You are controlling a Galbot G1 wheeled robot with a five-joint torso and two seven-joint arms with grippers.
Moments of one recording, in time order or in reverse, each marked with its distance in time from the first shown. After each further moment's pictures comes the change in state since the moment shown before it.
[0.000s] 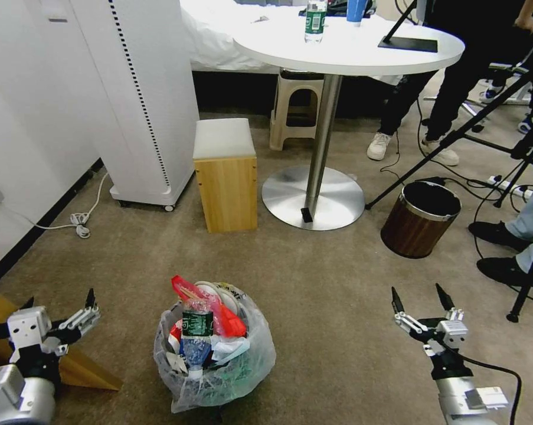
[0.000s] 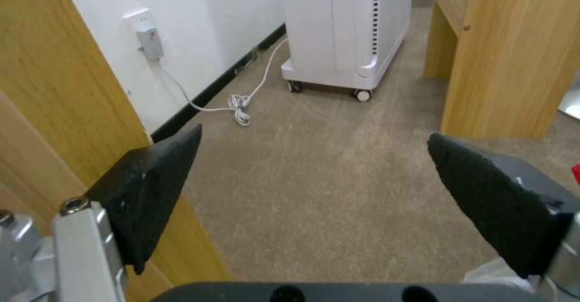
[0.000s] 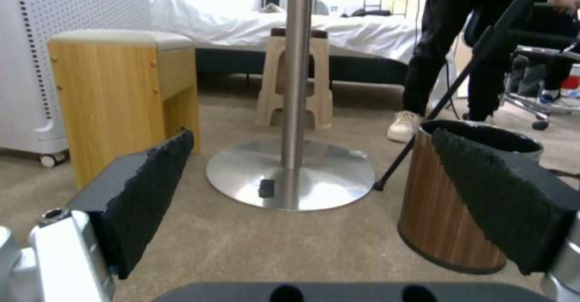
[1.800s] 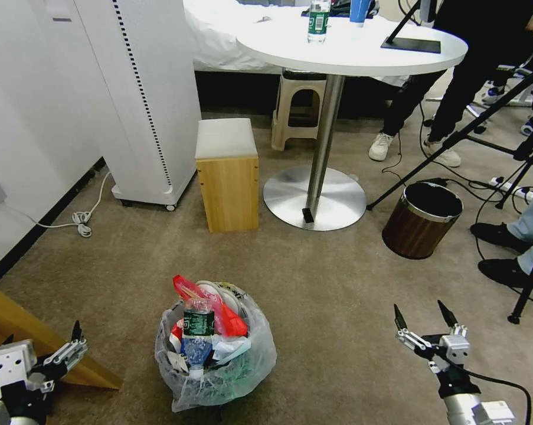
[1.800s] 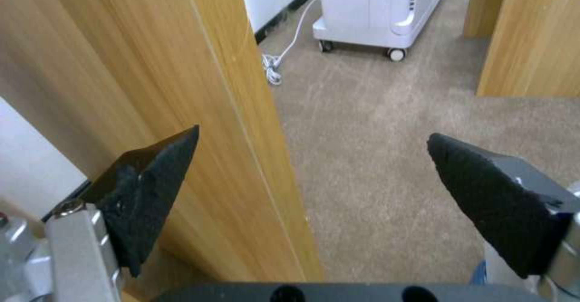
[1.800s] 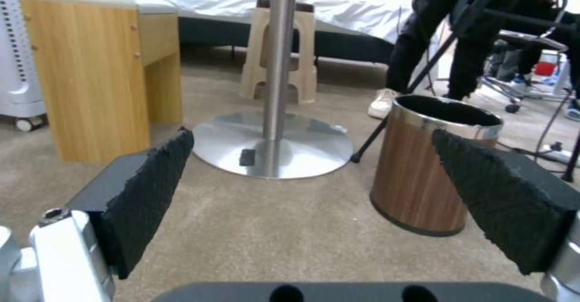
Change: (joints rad) left arm 0.147 -0.076 -0.019 -0.055 0.023 -0.005 -0.034; right arm -0.122 -0.008 0.056 0.033 -0.026 -0.006 0.041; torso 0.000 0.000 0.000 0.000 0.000
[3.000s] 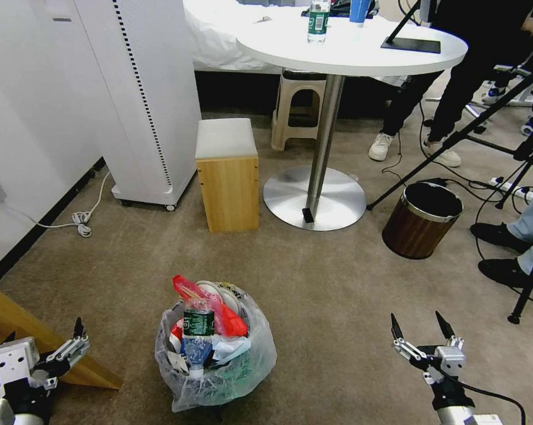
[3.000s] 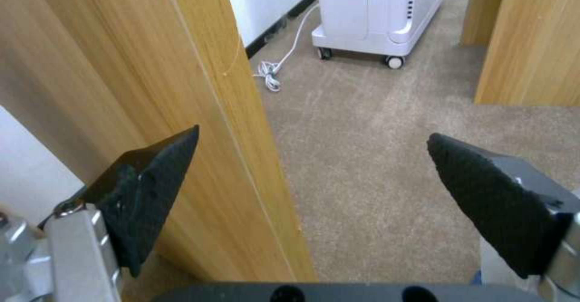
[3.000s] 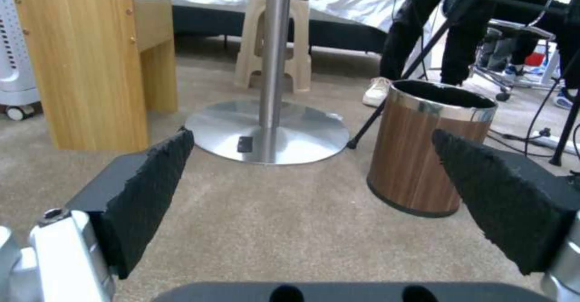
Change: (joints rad) left arm -0.010 0.010 0.023 -0.002 0.011 -0.010 -0.023; right arm -0.014 0.060 -0.021 -0.003 -0.068 -0.004 0.028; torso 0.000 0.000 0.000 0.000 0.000
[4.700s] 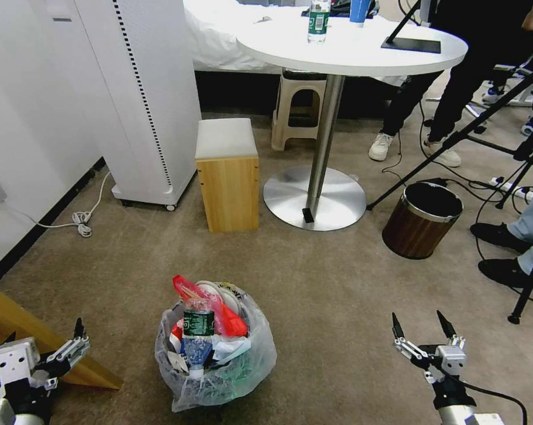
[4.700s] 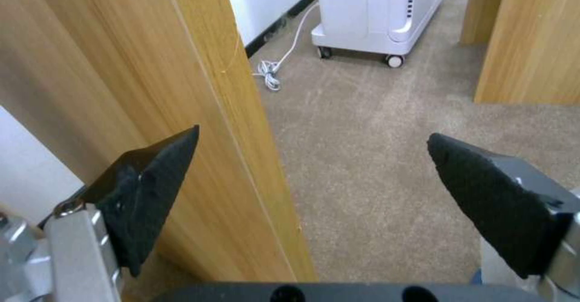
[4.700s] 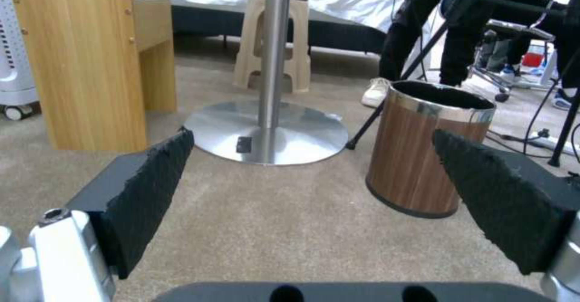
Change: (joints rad) left arm 0.000 0.001 0.000 0.001 0.000 0.001 0.001; right arm 0.001 -0.002 0.001 0.001 0.000 -0.001 0.001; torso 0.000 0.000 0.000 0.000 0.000
